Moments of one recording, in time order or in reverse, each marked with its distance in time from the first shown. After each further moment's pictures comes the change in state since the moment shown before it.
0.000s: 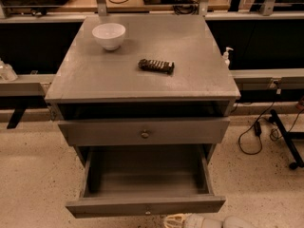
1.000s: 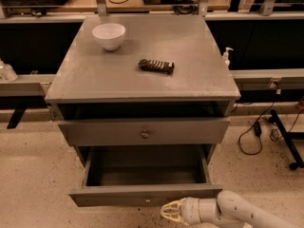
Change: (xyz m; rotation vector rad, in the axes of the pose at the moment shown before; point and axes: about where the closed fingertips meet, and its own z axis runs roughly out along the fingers) arm -0.001 -0.034 0.027 -0.194 -0.124 -0.177
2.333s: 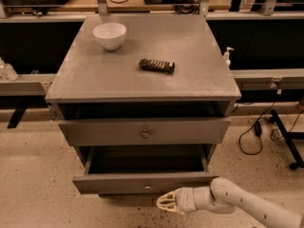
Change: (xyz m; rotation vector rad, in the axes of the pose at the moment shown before) arm -0.002 -0.031 0.019 -0.073 -0.046 -0.039
